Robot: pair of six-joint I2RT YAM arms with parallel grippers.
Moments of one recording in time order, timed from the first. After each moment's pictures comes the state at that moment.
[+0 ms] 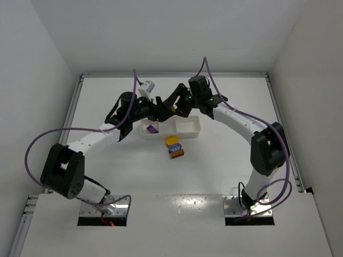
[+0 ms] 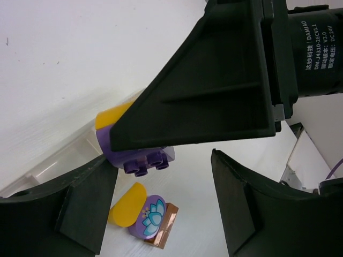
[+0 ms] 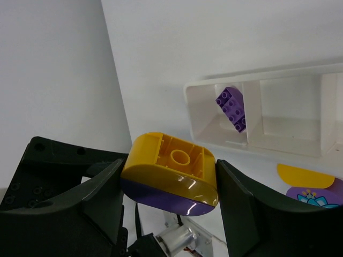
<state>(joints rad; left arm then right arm) -0.42 1.43 0.90 0.28 0.48 -0.46 0.53 1.77 1.37 -0.23 -0.28 1.07</state>
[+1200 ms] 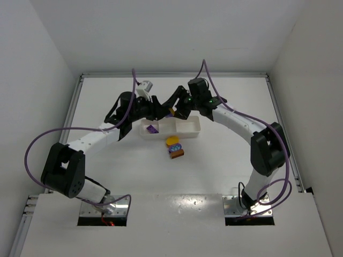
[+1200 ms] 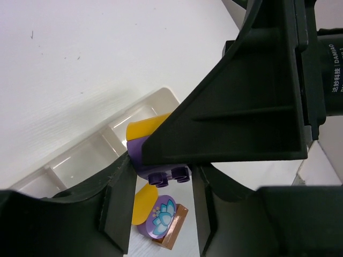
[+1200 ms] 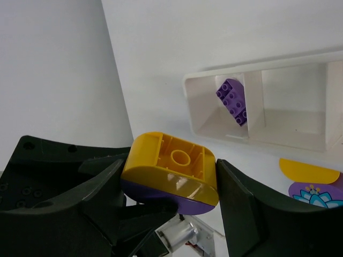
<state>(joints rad) -0.40 1.44 0.91 0.26 0.43 -0.45 0.55 1.76 1.34 -0.20 -0.30 1.09</state>
